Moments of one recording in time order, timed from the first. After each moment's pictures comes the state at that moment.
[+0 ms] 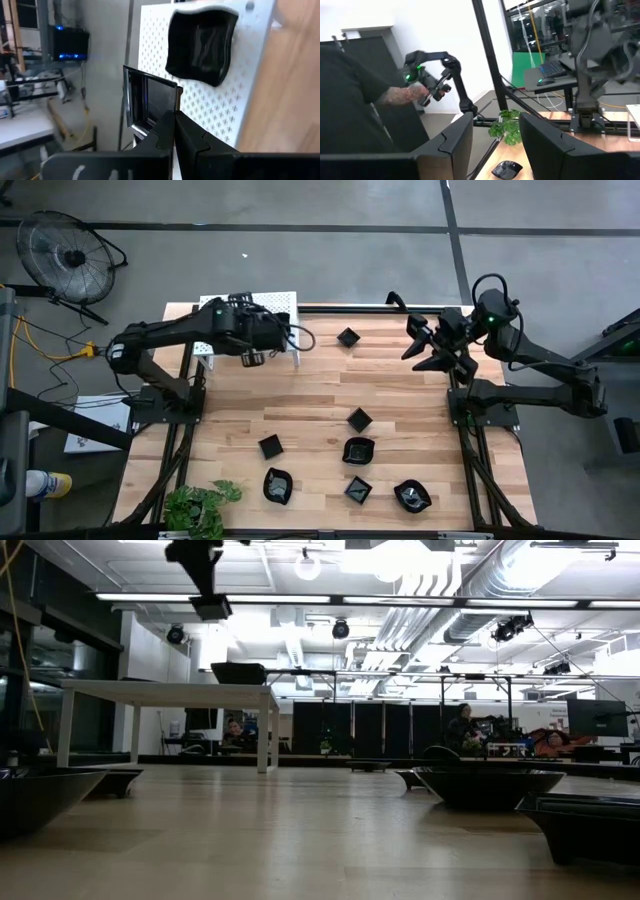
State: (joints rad) left arm 0.10 1.52 1.71 -1.58 -0.77 -0.01; right arm -0.47 0.83 0.90 0.10 -1.01 0.39
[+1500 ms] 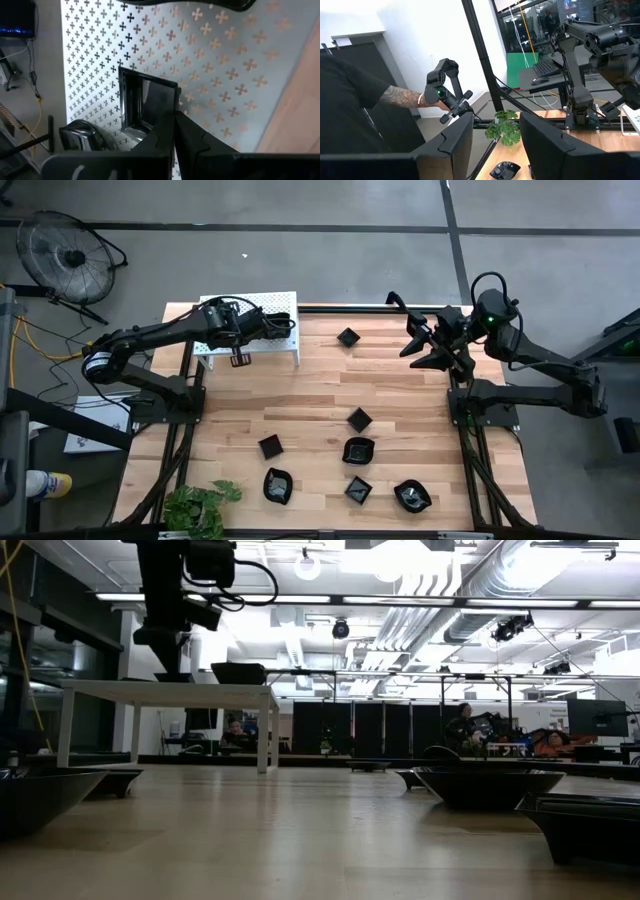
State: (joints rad) left arm 0.43 1.28 1.10 -1.10 -0.53 0.26; right arm -0.46 0.83 0.90 0.09 -0.97 0.42
